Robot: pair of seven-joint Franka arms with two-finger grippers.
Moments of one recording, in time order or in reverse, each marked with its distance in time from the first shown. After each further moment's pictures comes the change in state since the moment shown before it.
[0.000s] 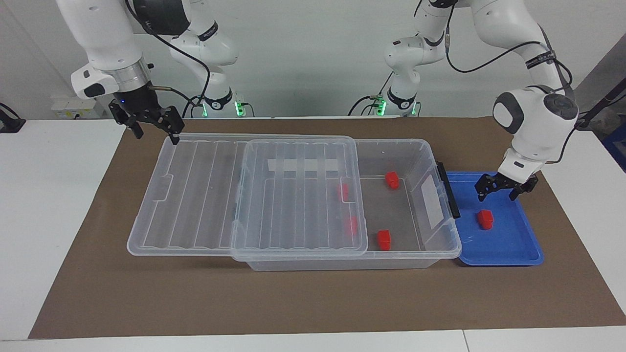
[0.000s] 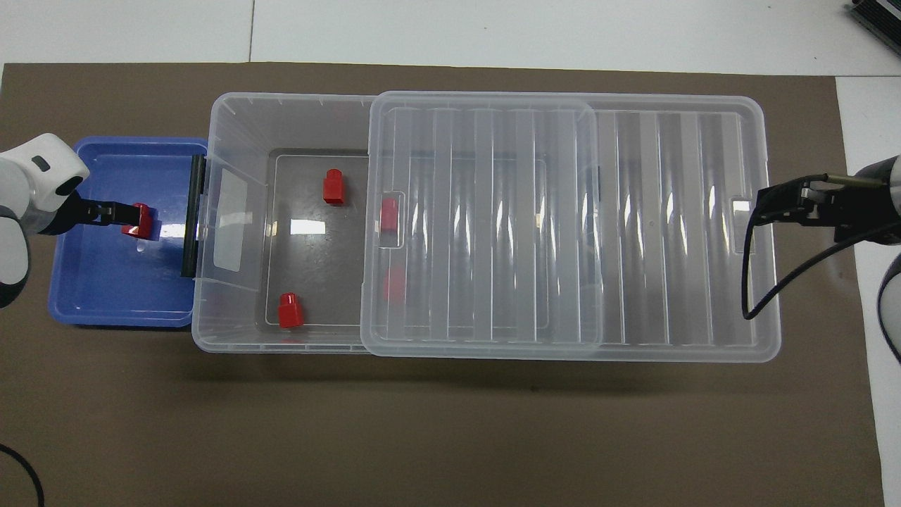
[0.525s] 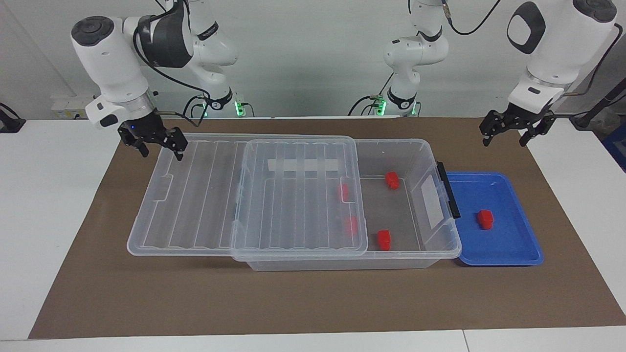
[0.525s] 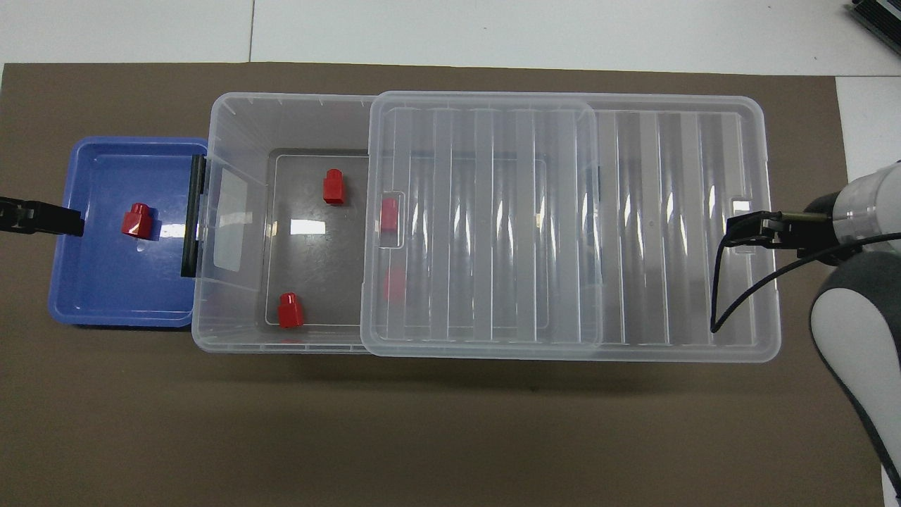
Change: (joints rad) left arm -0.062 -0.225 -0.001 0.186 0.000 -0.450 -0.007; right arm -0.013 -0.066 0.000 -0.260 0.022 0.207 -0.055
